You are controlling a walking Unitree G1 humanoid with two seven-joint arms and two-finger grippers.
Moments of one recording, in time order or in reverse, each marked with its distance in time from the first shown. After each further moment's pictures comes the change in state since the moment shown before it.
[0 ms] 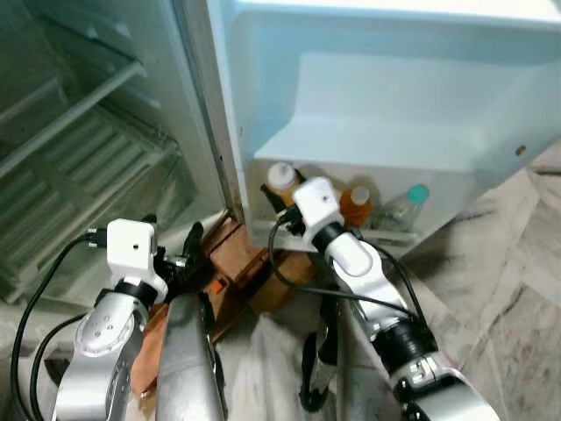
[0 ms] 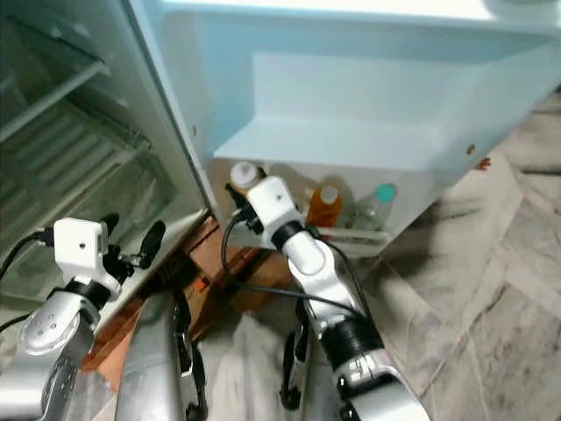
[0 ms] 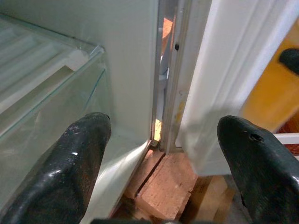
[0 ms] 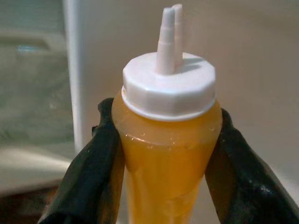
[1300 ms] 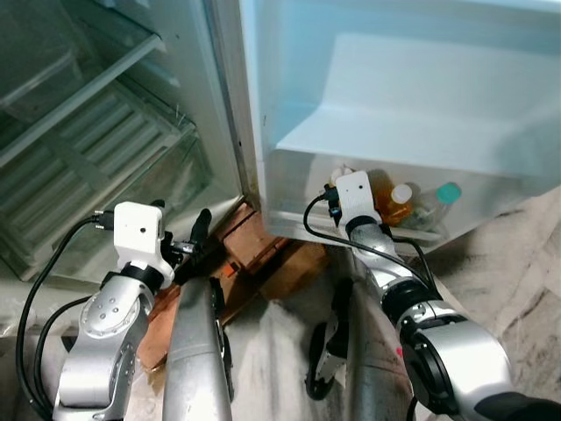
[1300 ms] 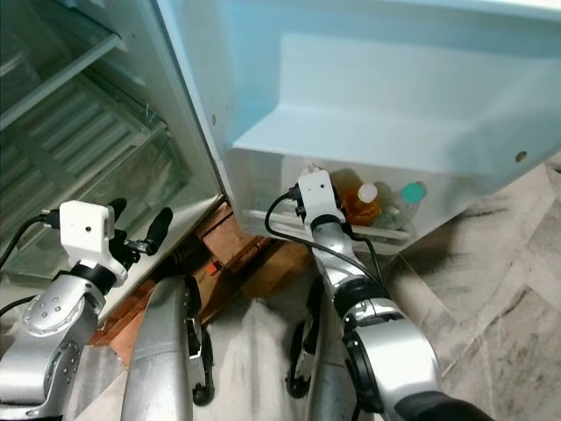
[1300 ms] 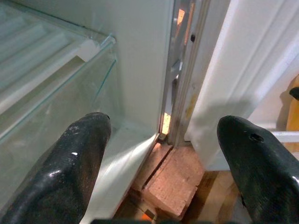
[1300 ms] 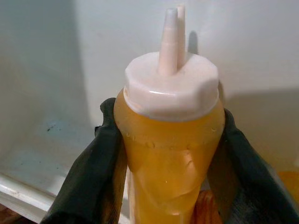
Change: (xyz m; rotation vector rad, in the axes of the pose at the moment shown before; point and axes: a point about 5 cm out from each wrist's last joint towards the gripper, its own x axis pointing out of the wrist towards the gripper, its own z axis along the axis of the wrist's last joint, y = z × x) left arm 0.013 -0.007 0.012 0.013 -0.008 -0.038; right arm -0.014 -0.056 -0.067 0.196 0.451 -0.468
